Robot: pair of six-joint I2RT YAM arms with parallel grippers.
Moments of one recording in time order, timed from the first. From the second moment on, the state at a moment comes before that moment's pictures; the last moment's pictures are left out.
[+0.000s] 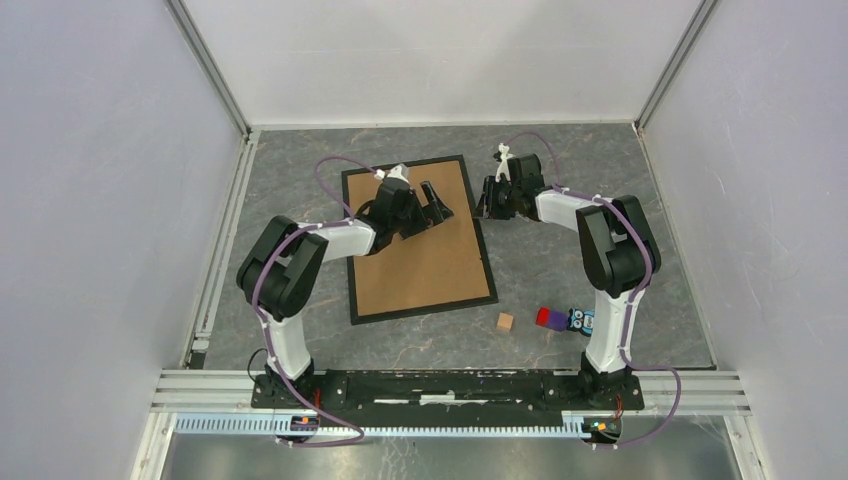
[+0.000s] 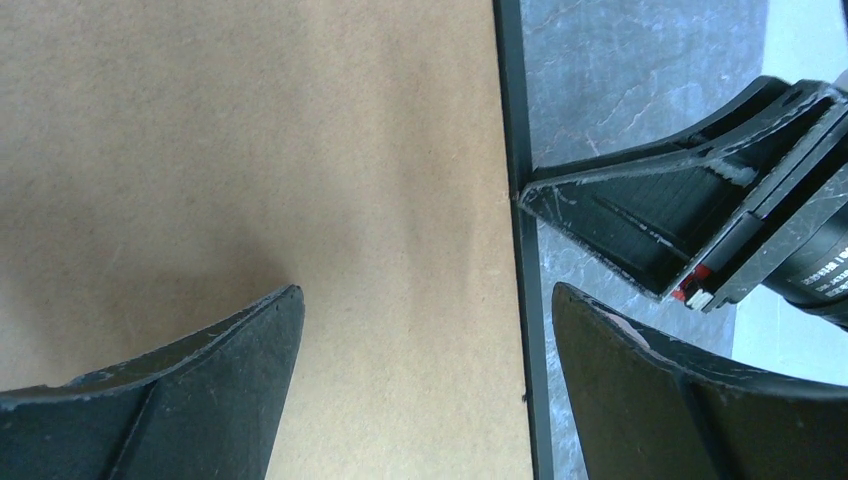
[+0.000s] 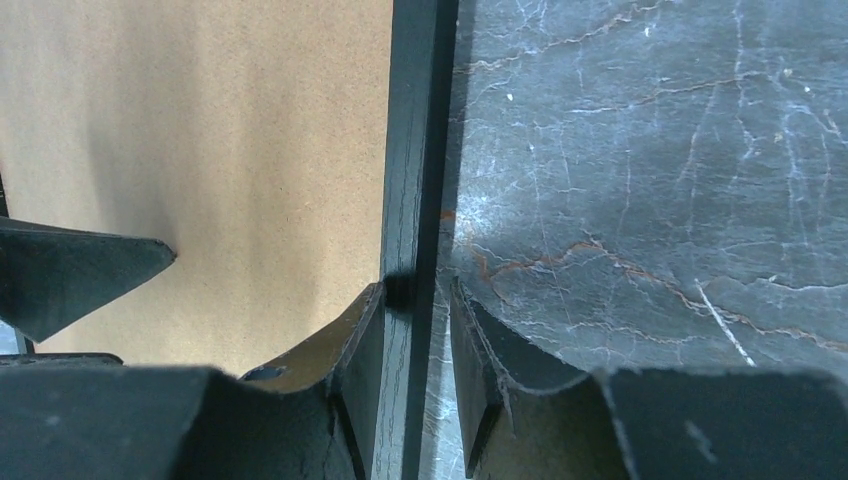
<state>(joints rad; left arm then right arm) -0.54 1.88 1.01 0.30 0.09 -0.83 0.31 2.00 1.23 -0.04 -0.31 0.35</state>
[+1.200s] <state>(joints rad) -0.21 1.64 0.94 -0.45 -0.15 -0.82 0.31 2.07 1.34 -0.12 -0.33 0.26</state>
